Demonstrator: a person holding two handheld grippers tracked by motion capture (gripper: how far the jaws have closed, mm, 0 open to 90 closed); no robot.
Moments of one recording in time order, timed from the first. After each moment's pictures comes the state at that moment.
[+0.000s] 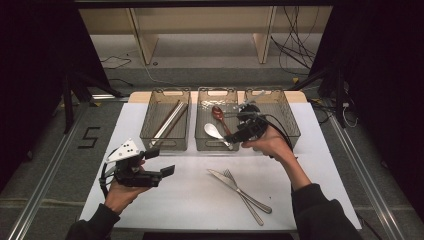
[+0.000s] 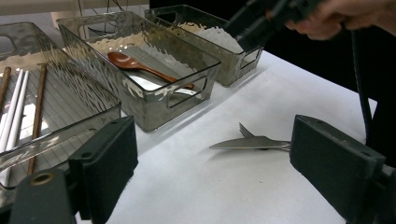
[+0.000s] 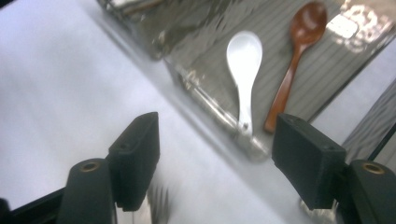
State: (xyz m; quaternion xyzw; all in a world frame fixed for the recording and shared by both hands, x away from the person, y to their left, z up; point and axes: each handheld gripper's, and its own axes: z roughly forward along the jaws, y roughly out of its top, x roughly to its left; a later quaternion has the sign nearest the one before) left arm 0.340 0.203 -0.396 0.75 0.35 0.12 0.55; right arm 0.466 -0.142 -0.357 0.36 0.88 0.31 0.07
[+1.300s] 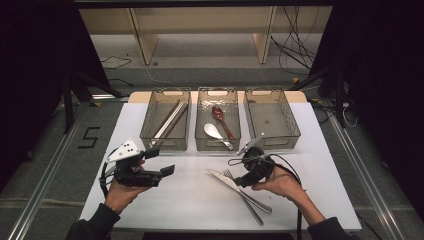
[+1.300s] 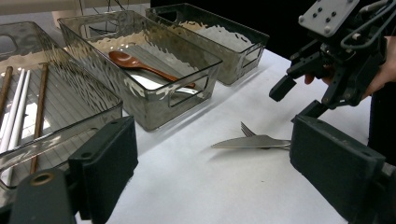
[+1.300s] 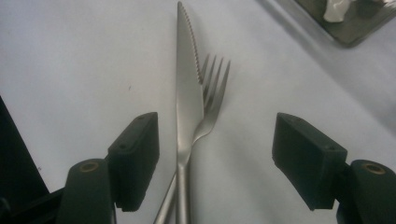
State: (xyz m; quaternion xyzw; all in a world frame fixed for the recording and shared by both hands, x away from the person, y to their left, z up) left arm 0.341 0.203 -0.395 0.75 0.34 0.13 0.55; right arm 0.388 -0.155 -0.418 0.32 0.92 0.23 0.04
